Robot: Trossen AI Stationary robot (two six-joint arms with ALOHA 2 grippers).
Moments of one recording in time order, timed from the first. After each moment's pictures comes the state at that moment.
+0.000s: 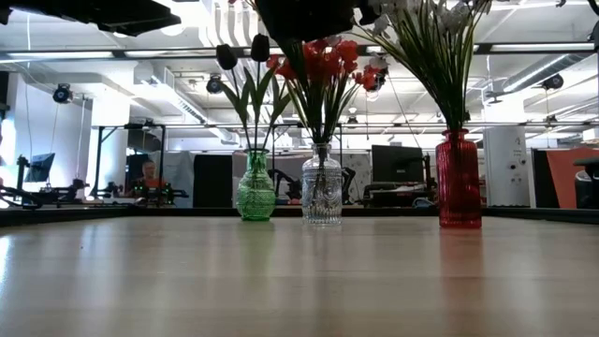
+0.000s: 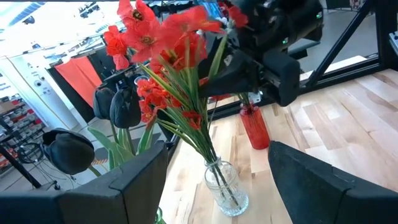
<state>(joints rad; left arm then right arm) -0.09 0.46 0.49 -0.07 -0.31 0.38 0.17 1.82 1.37 0.22 1.21 -0.18</state>
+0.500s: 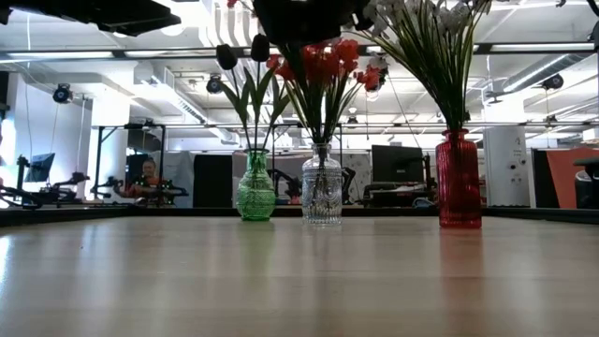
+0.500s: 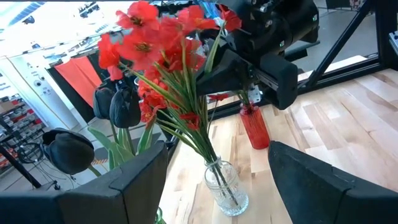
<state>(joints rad) -0.09 0.46 0.49 -0.08 -0.31 0.38 0.15 1.82 1.37 0.20 1.16 -0.17</state>
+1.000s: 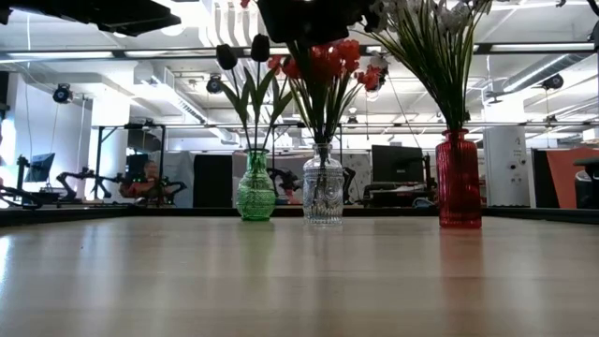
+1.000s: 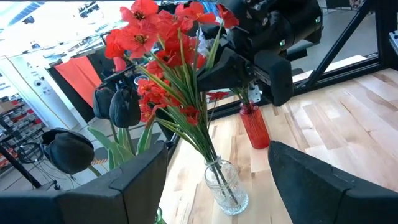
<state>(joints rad) -0.09 0.46 0.49 -0.08 -0.31 0.38 0.17 1.82 1.37 0.16 1.26 -0.04</state>
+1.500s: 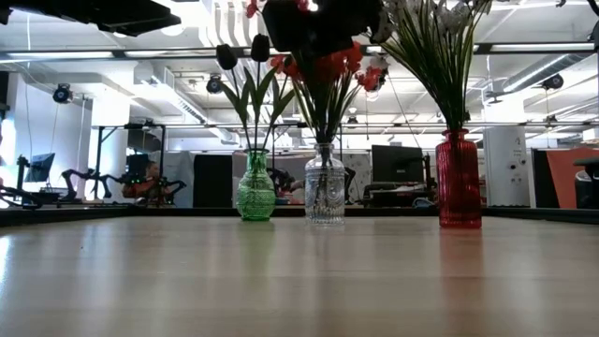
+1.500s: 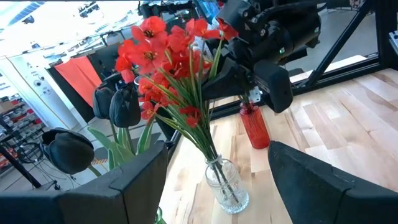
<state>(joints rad) -0.09 0.46 0.49 -0.08 -0.31 0.38 0.17 1.82 1.37 0.00 1.26 0.16</state>
